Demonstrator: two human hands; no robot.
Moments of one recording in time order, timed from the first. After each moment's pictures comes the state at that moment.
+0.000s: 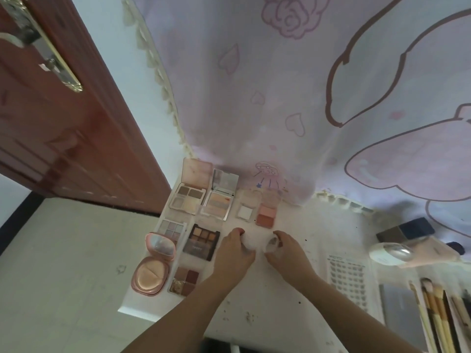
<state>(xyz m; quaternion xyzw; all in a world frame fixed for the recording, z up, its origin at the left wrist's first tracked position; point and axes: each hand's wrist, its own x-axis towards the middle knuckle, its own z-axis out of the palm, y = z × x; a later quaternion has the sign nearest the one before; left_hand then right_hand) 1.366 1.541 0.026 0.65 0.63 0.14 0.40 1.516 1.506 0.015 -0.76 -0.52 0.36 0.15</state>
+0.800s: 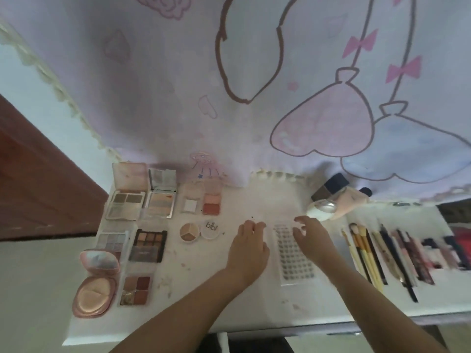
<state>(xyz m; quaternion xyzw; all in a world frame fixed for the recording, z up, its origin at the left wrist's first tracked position) 1.465 1.482 0.048 0.87 0.39 0.09 0.30 1.624 1.428 0.066 -0.87 -0.37 0.28 0.16</state>
